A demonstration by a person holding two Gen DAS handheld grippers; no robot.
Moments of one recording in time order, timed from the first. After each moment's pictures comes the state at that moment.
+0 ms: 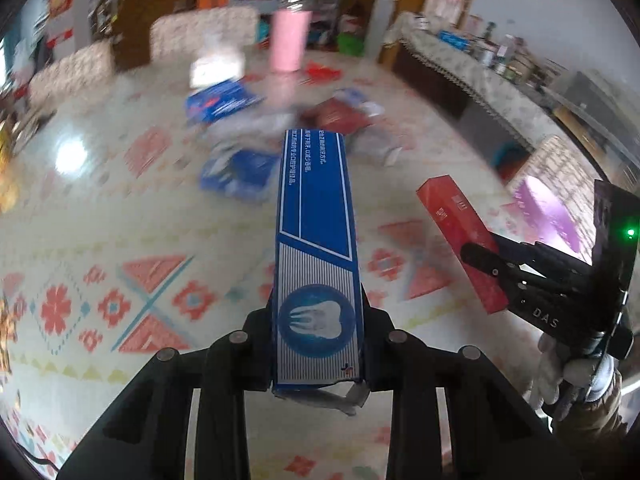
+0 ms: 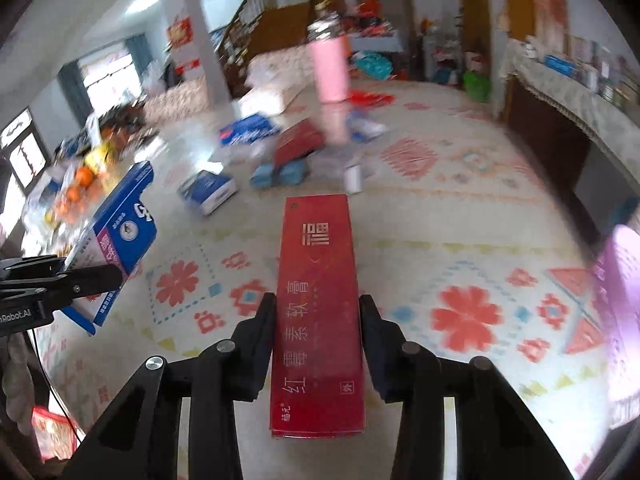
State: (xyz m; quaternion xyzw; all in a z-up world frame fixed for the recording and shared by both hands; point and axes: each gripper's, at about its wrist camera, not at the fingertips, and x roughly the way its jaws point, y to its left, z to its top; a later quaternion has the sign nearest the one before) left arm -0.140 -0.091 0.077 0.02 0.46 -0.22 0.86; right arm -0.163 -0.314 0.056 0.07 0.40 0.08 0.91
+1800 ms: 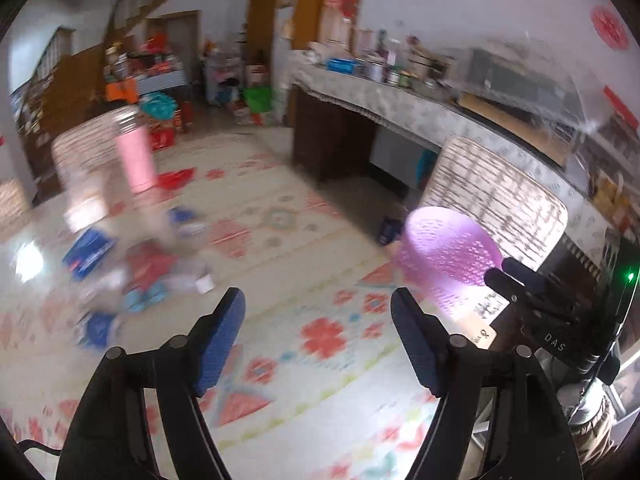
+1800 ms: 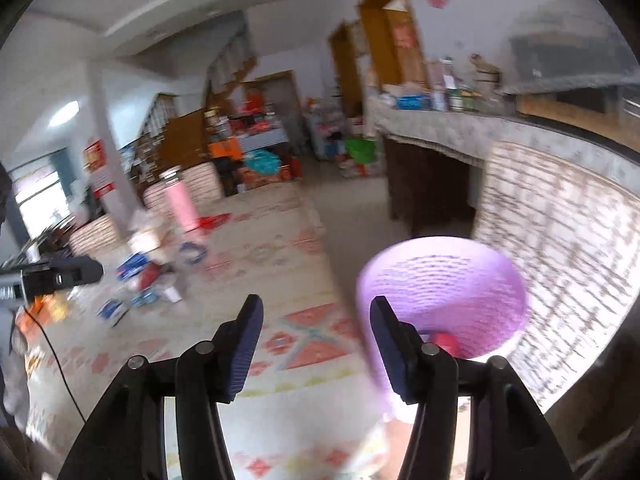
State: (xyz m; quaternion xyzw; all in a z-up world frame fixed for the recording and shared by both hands) left arm -0.157 -0.243 0.163 0.08 0.36 -0.32 0.87; right arm -0.286 -0.496 0.115 0.14 0.25 -0.08 0.95
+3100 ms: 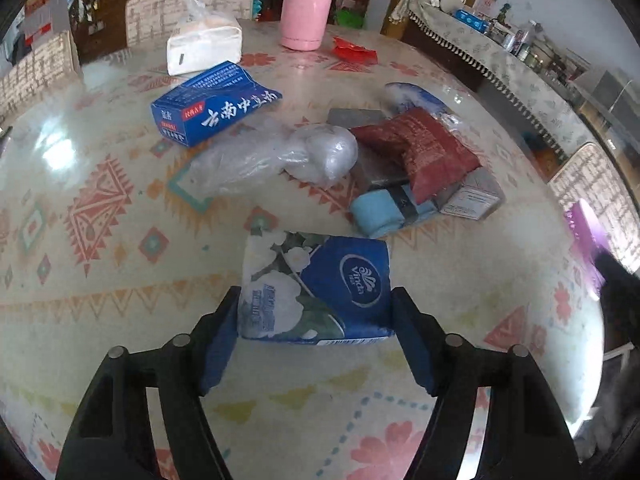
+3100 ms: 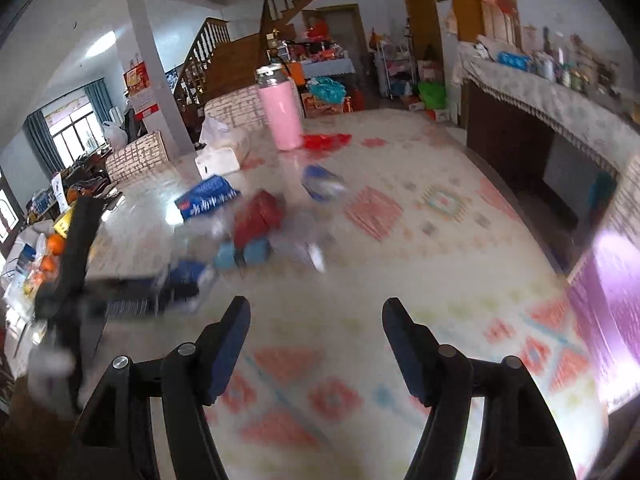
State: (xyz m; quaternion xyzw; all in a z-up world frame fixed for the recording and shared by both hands) left arm 0.008 -0.078 0.024 0.01 0.51 -0.23 0.83; right arm -0.099 -0.307 0.078 0.11 0.37 0.01 0.92
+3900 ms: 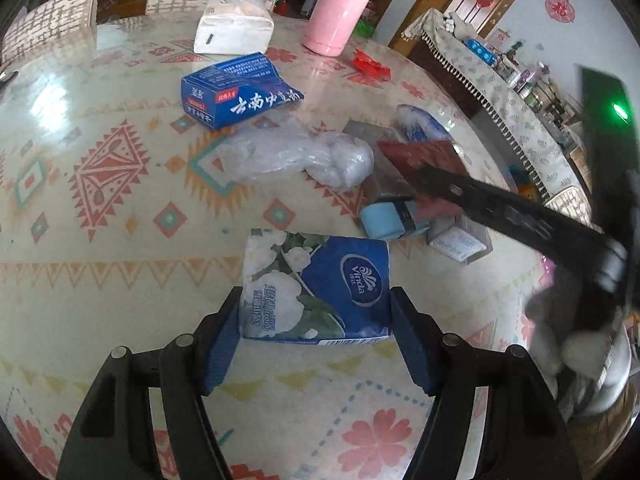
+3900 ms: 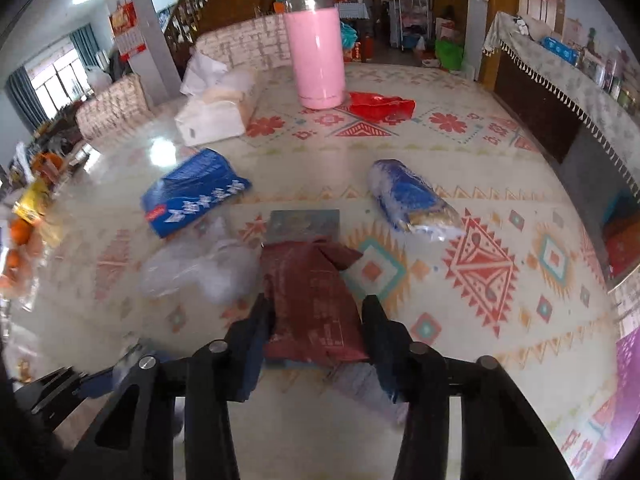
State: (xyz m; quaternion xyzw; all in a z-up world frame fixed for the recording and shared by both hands) left arm 0.020 -0.050 0.024 -0.07 0.52 -0.23 0.82; right arm 0.051 -0.244 0.053 0.07 0.47 0.02 0.88
